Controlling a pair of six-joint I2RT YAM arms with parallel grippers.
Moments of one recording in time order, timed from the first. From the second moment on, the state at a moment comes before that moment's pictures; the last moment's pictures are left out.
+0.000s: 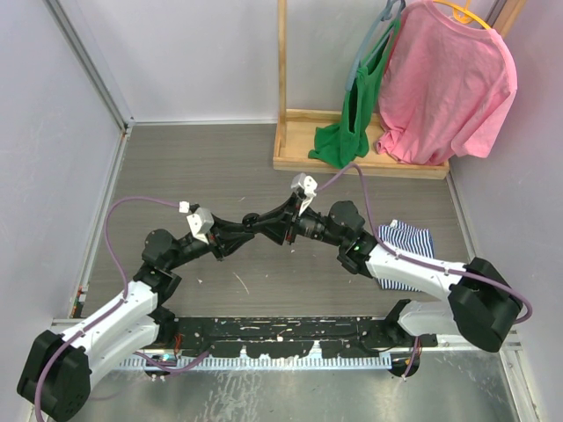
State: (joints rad) left arm -0.48 0.80 0.25 0.71 0.67 -0.17; right arm 0.82 1.25 0.63 0.72 -0.43 0.35
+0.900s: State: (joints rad) left arm -0.48 0.81 0.25 0.71 0.69 -0.17; right arm 0.78 1.22 0.89 0.25 -0.49 0.26
